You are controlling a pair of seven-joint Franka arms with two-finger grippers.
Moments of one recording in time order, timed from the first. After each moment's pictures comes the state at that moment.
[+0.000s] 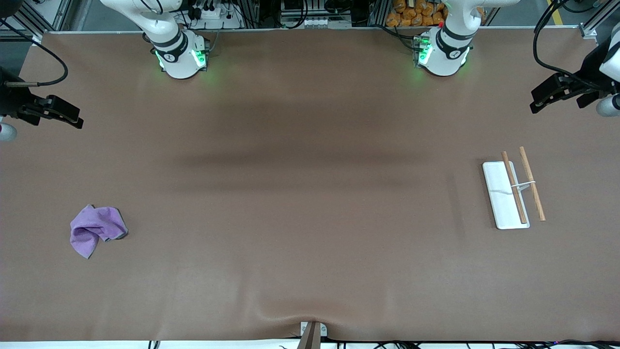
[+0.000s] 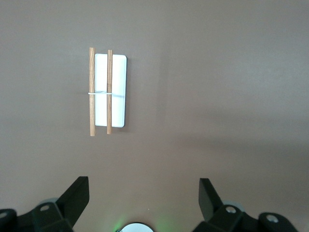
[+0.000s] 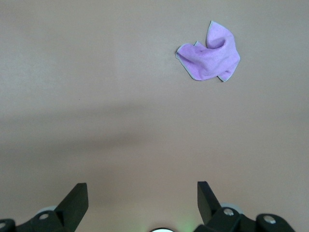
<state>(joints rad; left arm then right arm) -0.05 -0.04 -0.04 -1.49 0.03 1.43 -0.19 -0.06 0.01 0.07 -1.51 -0.02 1.44 0.09</state>
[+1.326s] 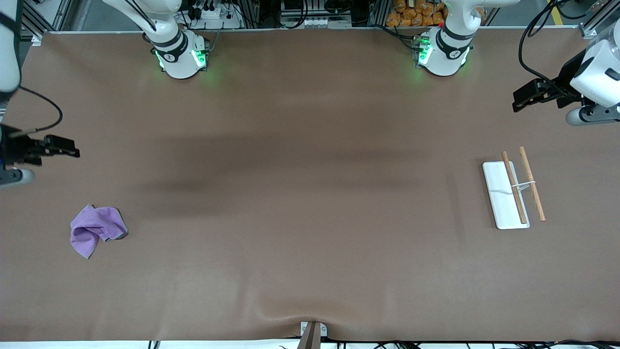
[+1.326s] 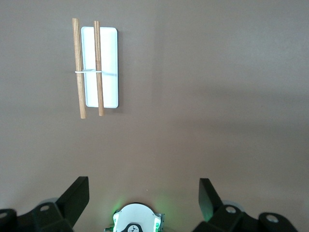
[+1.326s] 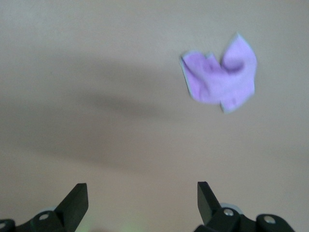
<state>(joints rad) -0.05 -0.01 -0.06 -1.53 0.00 1.38 -0.19 -0.18 0.25 0.05 -1.51 -0.02 1.59 -0.48</state>
